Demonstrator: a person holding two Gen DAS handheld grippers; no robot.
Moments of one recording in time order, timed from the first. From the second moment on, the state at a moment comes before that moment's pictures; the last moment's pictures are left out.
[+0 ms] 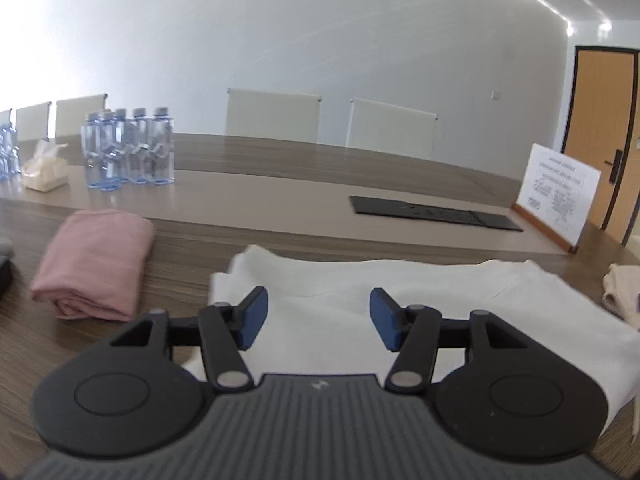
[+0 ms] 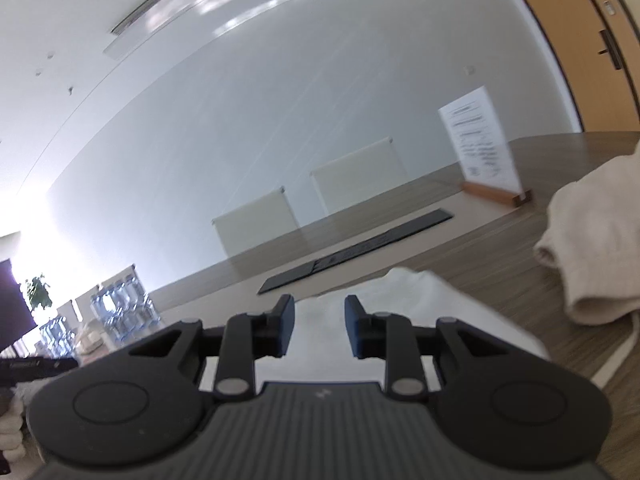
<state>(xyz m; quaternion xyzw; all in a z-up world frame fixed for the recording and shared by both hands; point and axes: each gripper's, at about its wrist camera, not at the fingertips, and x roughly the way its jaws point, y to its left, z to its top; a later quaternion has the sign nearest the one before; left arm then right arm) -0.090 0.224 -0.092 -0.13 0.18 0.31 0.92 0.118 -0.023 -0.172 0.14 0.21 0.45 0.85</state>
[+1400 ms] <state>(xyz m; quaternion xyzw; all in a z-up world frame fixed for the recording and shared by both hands) -0.033 0.175 -0.164 -0.12 0.25 0.33 0.90 0.086 0.126 -0.222 0.09 0.29 0.44 0.84</state>
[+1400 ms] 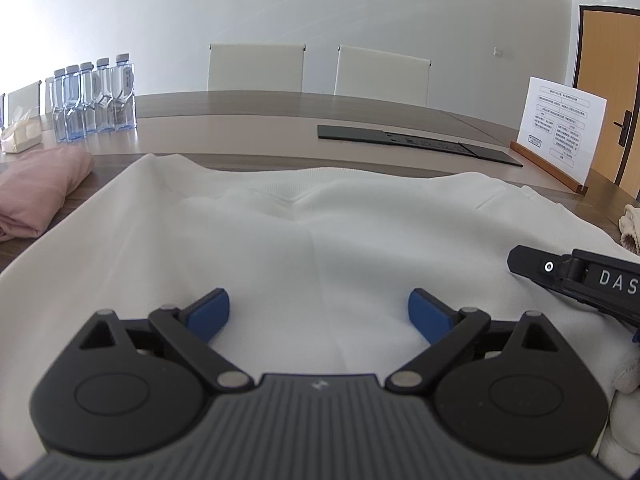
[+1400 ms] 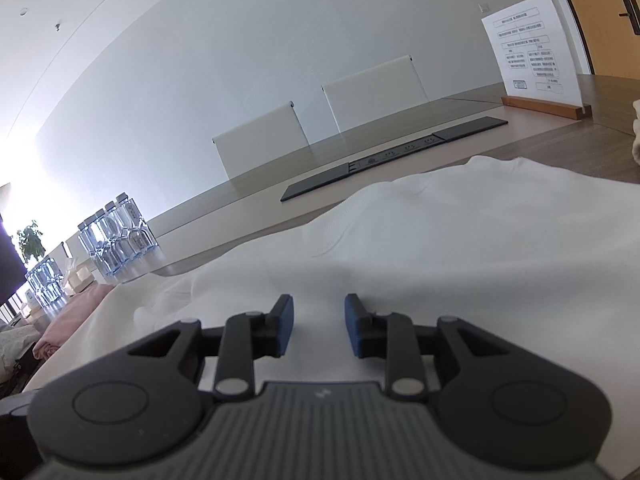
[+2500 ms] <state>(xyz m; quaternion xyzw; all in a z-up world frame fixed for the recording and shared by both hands) -0.032 0.175 -0.164 -0.12 0.25 0.33 0.90 0.098 0.061 -0.214 0.10 0.20 0.43 0.87</state>
